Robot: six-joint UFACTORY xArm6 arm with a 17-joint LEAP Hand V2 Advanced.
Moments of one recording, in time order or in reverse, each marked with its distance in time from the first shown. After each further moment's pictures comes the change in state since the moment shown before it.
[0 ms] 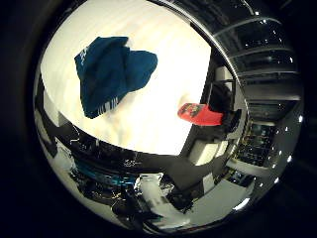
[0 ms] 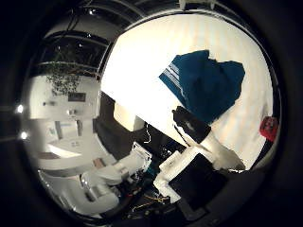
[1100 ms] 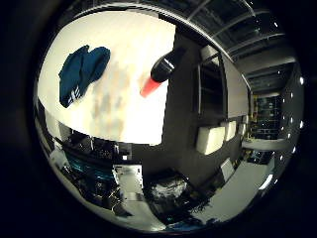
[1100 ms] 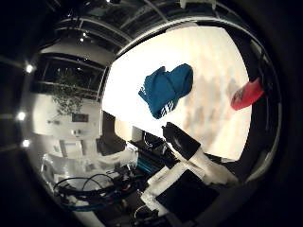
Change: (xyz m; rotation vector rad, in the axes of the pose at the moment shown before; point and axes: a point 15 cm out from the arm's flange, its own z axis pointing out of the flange) arm 0.169 0.124 -0.058 0.118 -0.018 0.244
